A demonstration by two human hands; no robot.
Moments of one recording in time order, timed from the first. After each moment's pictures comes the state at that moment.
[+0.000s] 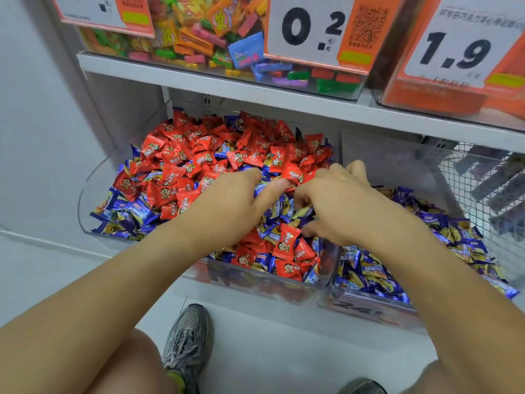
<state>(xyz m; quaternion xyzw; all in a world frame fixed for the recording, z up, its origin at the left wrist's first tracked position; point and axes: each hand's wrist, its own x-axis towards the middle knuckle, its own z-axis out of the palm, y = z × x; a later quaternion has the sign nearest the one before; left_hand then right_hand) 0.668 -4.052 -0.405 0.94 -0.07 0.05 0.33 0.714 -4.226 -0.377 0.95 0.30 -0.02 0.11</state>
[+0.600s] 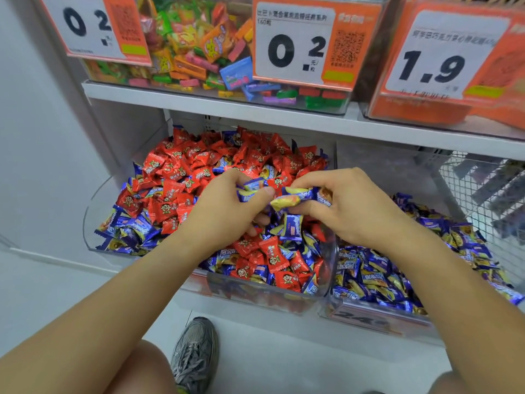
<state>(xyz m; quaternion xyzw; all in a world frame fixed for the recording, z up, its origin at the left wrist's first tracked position) 0.672 -4.054 -0.400 0.85 0.05 0.03 0.52 0.719 -4.253 -0.378 0.90 0.31 0.02 -0.29</state>
